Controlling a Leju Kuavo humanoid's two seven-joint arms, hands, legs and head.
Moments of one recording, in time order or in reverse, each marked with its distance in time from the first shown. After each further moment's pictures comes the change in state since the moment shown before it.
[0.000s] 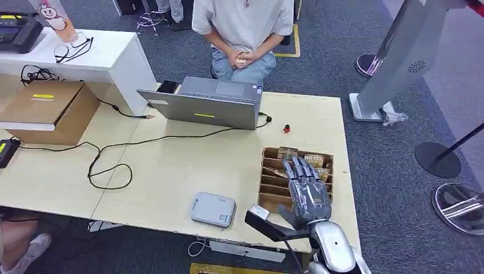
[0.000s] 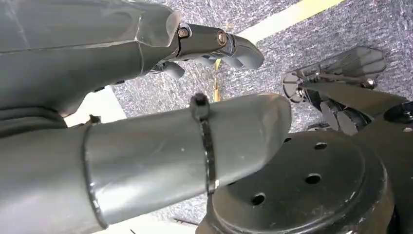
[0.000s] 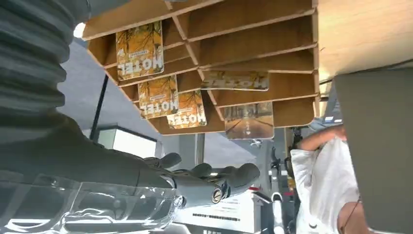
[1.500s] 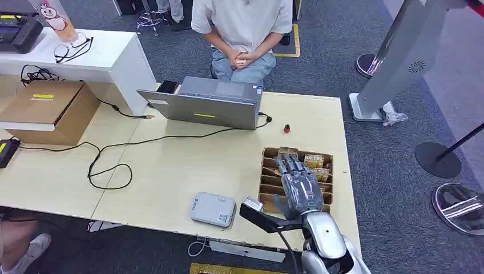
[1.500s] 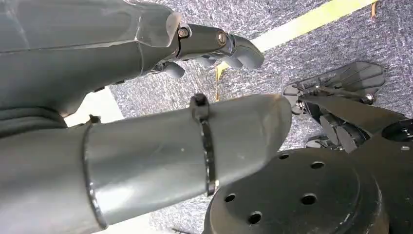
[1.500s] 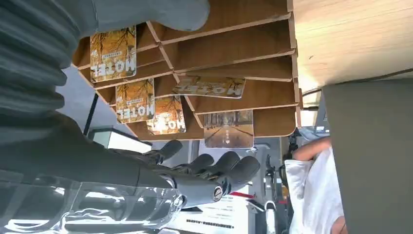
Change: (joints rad) left arm -0.015 0.005 0.016 0.000 -0.031 0.034 -0.004; right arm -0.080 0.018 0.025 0.098 -0.029 0.014 0.010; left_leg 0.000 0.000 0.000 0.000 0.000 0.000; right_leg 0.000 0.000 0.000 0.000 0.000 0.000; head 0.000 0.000
